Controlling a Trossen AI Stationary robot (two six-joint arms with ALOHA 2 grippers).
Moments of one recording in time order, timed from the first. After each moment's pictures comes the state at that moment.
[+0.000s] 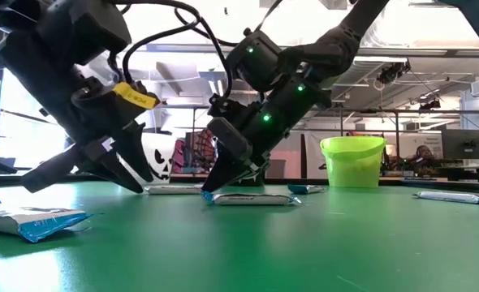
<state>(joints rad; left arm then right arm) -0.35 1.62 0.62 -0.10 -0.64 0.38 -0.01 2.09 1.18 0.12 0.09 0.23</state>
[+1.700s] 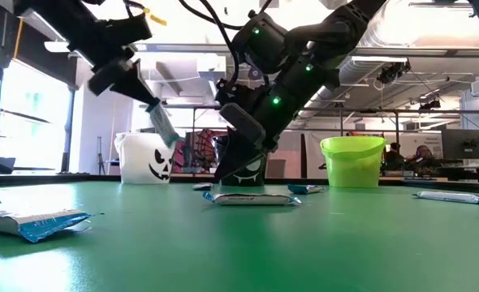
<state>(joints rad) -0.08 1.10 0.66 -0.36 -0.70 0.16 0.01 2.00 1.18 -0.01 0.15 0.17</state>
